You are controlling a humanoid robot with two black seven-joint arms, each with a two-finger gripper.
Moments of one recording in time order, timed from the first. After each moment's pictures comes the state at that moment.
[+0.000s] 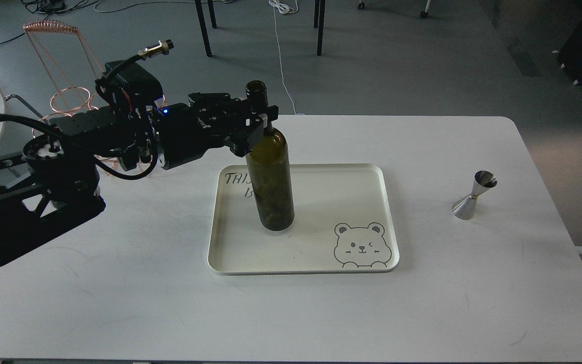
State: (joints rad) left arm -0.94 0.72 -0.52 -1.63 1.71 -0.12 -0.11; right arm 0.91 -0.60 0.79 0.39 0.01 0.49 0.45
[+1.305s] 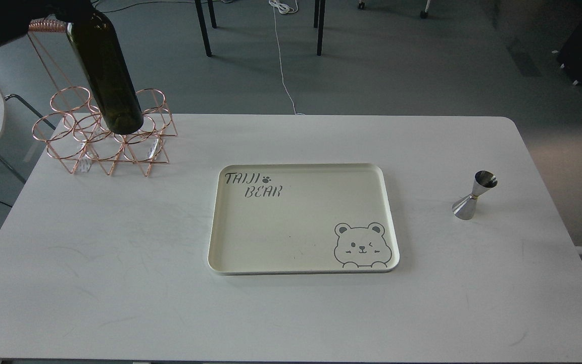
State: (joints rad) left arm -1.16 0.91 -0.50 -1.09 1.66 -0.18 -0.25; right arm 0.90 -0.63 0.79 0.40 0.01 0.49 0.45
